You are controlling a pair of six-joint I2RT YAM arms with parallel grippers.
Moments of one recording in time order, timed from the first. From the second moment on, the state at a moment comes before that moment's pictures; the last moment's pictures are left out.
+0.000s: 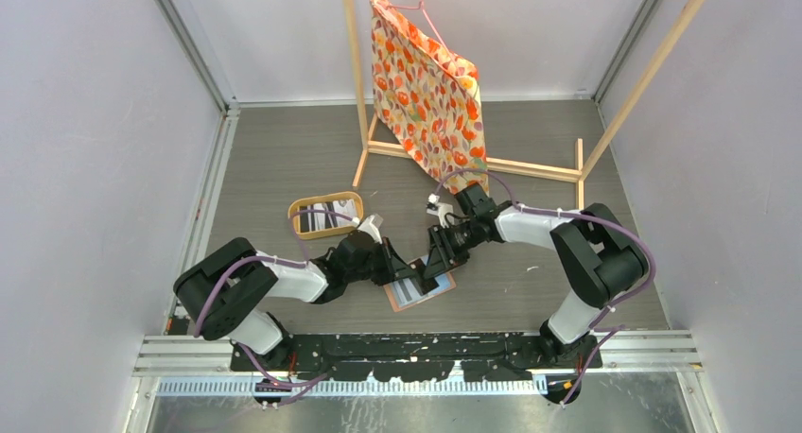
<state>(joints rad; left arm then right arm) -0.84 1.51 0.38 0.58 0.17 -1.08 0.55 1.66 0.80 -0.27 -0.79 0.22</state>
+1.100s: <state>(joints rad) -0.84 1.06 0.26 0.21 0.14 -1.08 0.56 1.71 0.86 -0.35 -0.72 0.21</state>
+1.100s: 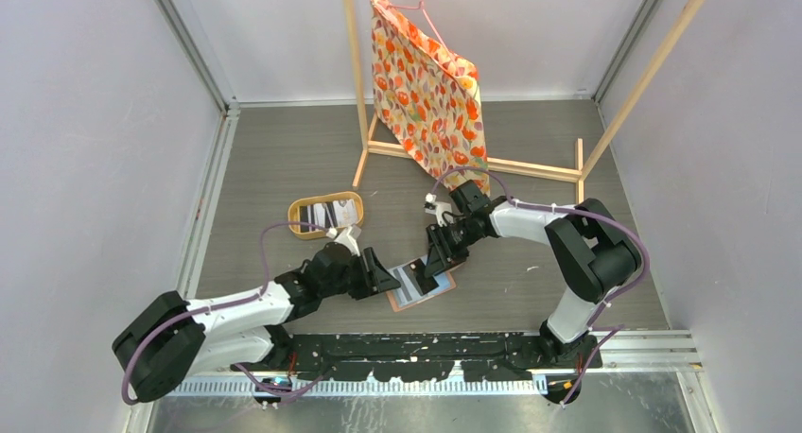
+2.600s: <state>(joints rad) -0.84 1.24 0.27 0.31 0.18 -1.11 0.56 1.71 0.90 -0.39 -0.67 0.21</state>
